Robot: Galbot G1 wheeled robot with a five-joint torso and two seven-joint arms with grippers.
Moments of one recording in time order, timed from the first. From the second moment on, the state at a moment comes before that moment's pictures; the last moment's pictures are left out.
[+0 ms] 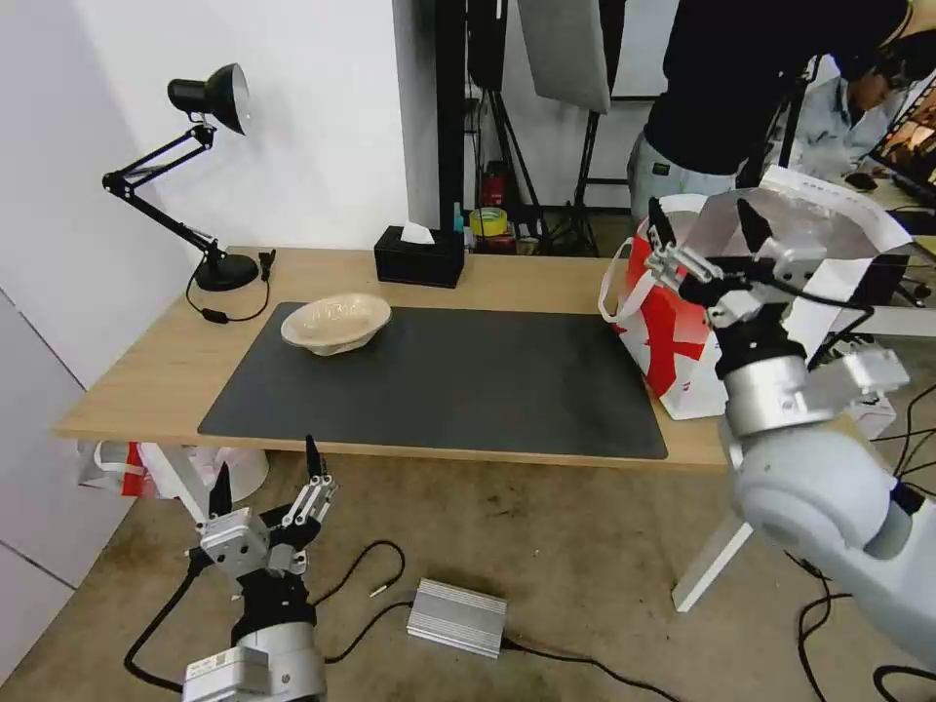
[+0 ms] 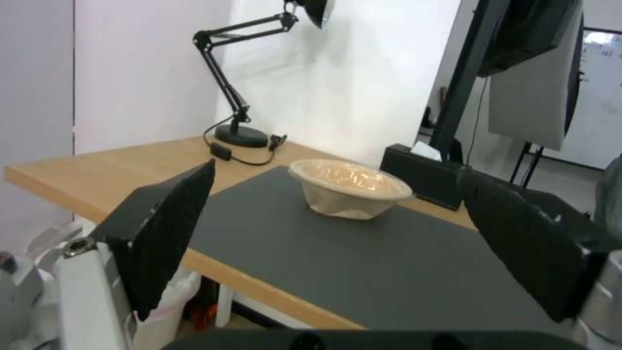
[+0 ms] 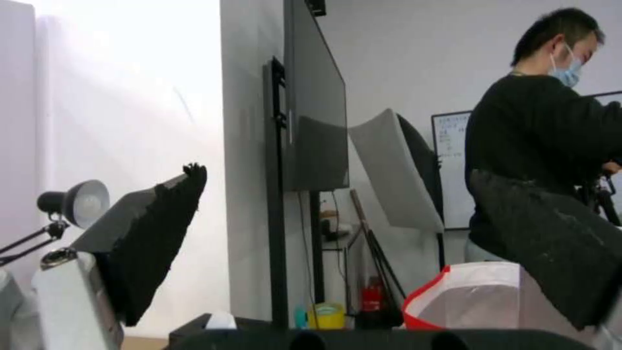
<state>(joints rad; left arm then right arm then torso) 1.81 -1.45 -0.26 -2.39 -0.02 -0.15 -0.55 -0.91 0.54 0.11 2.28 0.77 0.23 0.66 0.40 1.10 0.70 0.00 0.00</state>
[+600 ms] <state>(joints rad) 1.82 -1.46 -0.27 -2.40 -0.02 -0.15 -0.56 -1.19 0.63 0.16 2.34 0.57 0.18 0.74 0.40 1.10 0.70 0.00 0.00</state>
